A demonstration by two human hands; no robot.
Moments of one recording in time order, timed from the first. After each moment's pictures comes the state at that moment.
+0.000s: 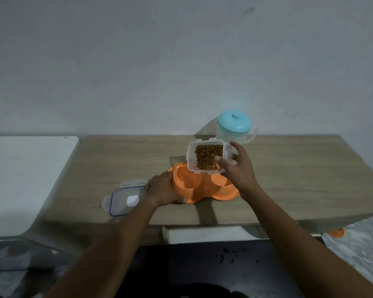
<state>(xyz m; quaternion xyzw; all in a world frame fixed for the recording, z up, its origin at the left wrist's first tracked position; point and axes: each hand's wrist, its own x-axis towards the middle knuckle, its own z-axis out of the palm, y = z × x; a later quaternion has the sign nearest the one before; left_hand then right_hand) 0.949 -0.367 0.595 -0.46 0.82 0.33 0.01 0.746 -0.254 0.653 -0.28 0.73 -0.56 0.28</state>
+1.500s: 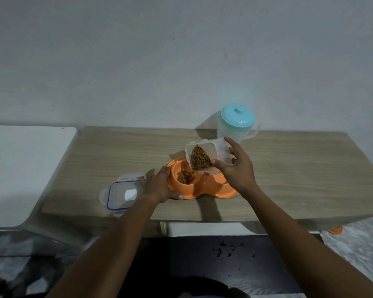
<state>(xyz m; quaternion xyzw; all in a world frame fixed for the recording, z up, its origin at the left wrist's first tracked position) 0.947 -0.369 0.579 -0.48 0.82 0.32 0.01 0.738 -0.254 0.642 -0.39 0.75 -0.49 0.21</state>
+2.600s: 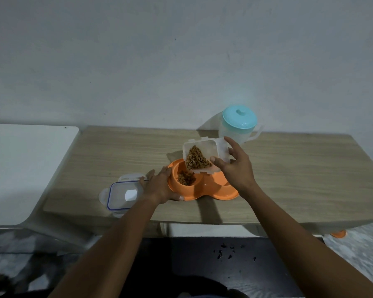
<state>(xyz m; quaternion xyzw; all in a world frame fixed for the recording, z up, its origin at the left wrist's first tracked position) 0.946 -0.366 0.587 -0.49 0.81 0.32 0.01 0.732 -0.264 0.639 -0.38 0.73 -0.51 0.24</state>
